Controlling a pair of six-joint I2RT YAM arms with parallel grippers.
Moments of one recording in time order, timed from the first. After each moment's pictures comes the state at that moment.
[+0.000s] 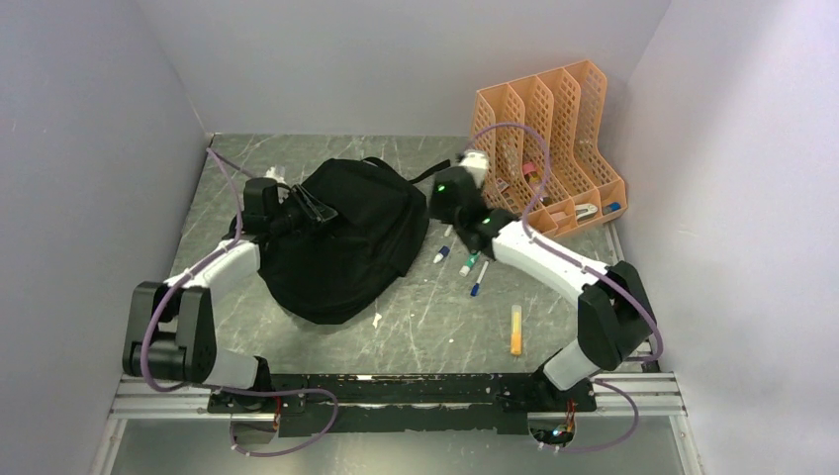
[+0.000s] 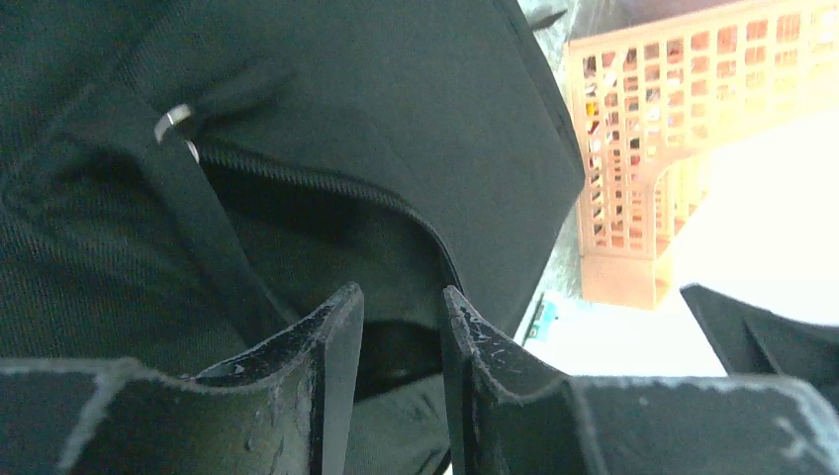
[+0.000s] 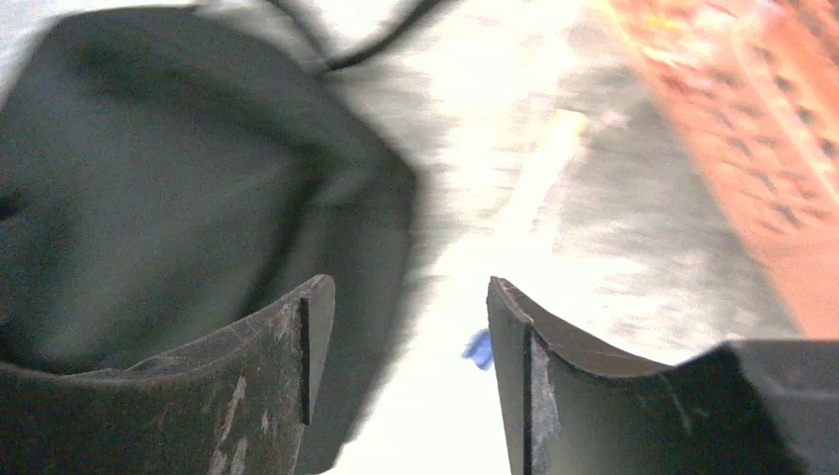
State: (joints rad) left arm -0.12 1.44 0.76 0.16 0.34 -0.80; right arm 0.74 1.54 1.13 -0.12 0.47 0.49
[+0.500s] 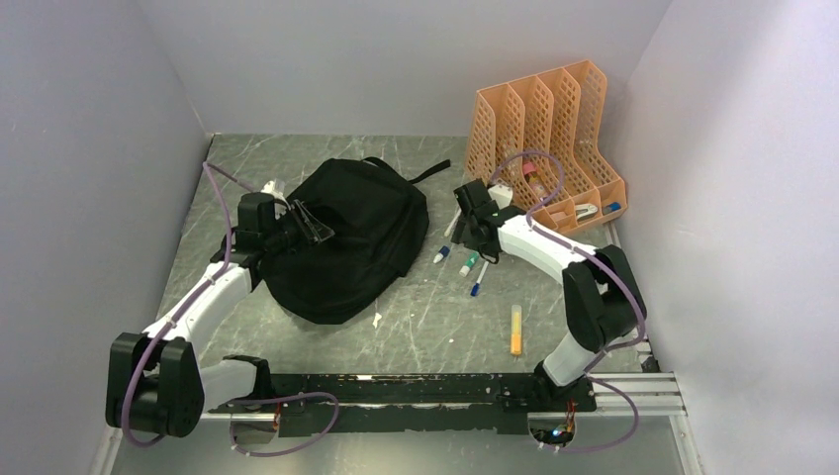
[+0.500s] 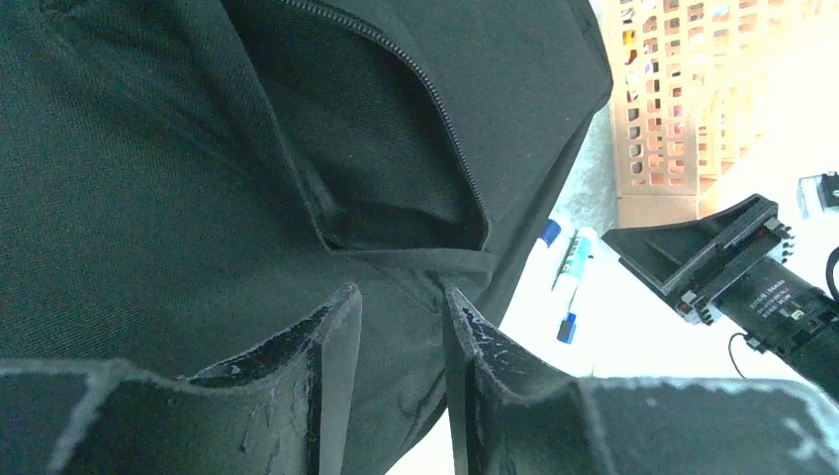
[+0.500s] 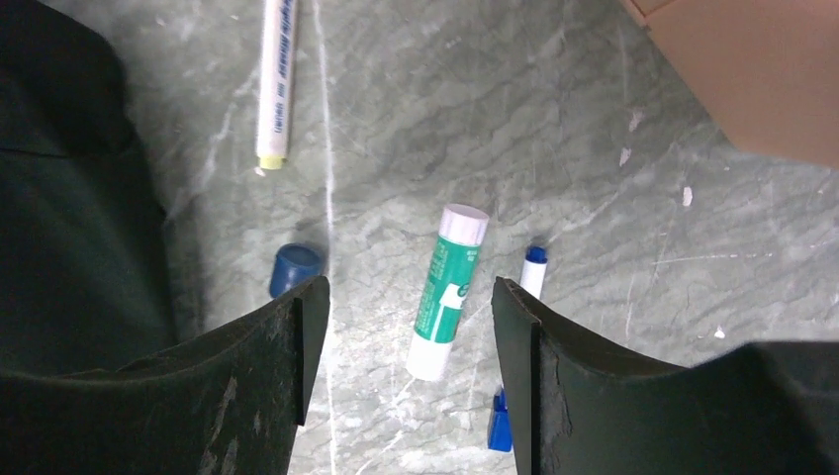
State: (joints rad) left arm -0.16 1.17 0.67 -0.08 0.29 -0.72; right arm 0.50 1.62 1.06 -0.47 0.35 0.75
